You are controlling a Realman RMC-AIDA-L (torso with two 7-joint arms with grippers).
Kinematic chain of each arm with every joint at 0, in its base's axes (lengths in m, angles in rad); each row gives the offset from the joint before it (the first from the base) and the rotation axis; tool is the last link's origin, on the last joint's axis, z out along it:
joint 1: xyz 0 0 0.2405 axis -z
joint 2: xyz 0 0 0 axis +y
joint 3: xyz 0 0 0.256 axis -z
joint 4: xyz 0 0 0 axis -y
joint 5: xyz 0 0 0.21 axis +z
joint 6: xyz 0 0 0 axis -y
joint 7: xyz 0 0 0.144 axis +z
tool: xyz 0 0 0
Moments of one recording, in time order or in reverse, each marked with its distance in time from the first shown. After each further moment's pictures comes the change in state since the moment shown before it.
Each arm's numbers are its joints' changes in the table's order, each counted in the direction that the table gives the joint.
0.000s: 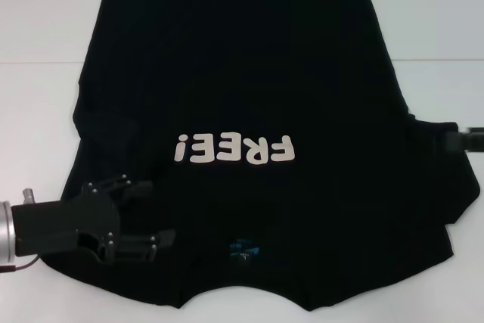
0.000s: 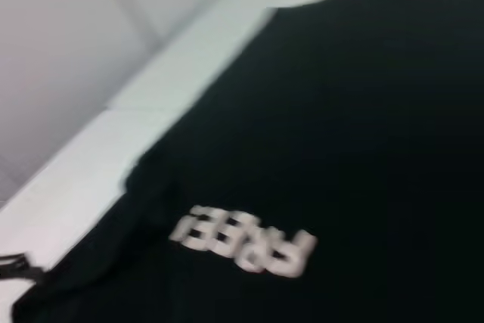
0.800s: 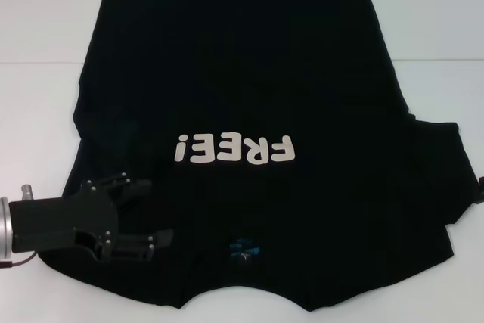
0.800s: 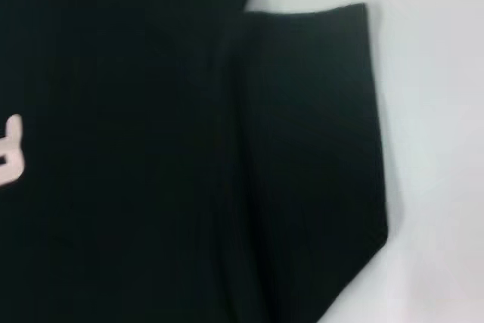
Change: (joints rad) left arm 0.011 0.014 -0.006 -0.003 0.007 -0.013 -0.001; right arm -0.249 -0.009 0.012 -0.130 -0.668 -0.008 0.569
